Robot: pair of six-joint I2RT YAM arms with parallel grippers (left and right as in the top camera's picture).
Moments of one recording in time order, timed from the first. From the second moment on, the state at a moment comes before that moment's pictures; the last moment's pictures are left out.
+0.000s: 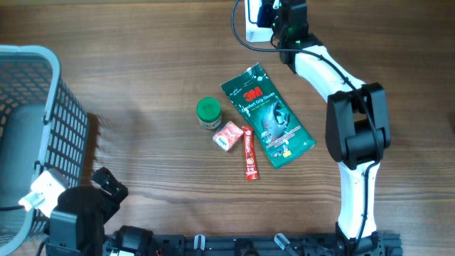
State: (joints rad) left arm -0.22 0.51 1.09 -1.46 -0.47 -0.90; right arm 0.28 2.30 1.76 0.18 0.03 0.31
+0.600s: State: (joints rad) left arm -0.22 0.51 1.09 -1.46 -0.47 -0.90; right arm -0.31 2.08 1.76 -0.52 0.55 0.29
